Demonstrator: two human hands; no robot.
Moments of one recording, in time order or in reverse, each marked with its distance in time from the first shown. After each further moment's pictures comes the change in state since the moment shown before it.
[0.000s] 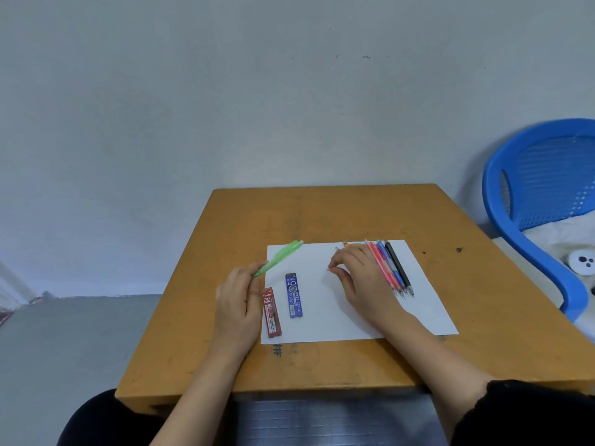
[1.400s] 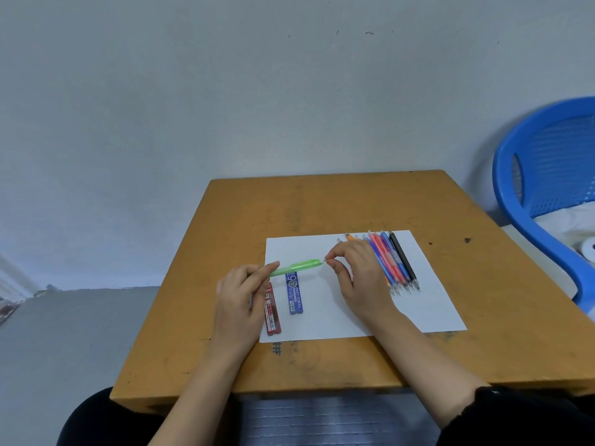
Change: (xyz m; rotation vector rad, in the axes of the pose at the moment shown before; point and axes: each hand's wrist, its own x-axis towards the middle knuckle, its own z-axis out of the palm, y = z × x) left_hand 0.002 -0.011 0.003 0.139 -0.029 0.190; right_hand -0.004 0.001 0.017 0.123 0.127 0.021
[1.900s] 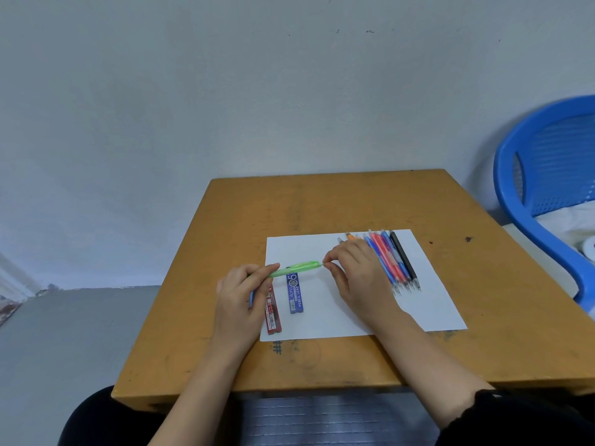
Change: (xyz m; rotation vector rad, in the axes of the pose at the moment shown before) left_hand 0.001 0.003 -0.002 -0.019 0.011 -0.016; right_hand 0.000 0.002 0.000 -0.212 -0.024 -0.160
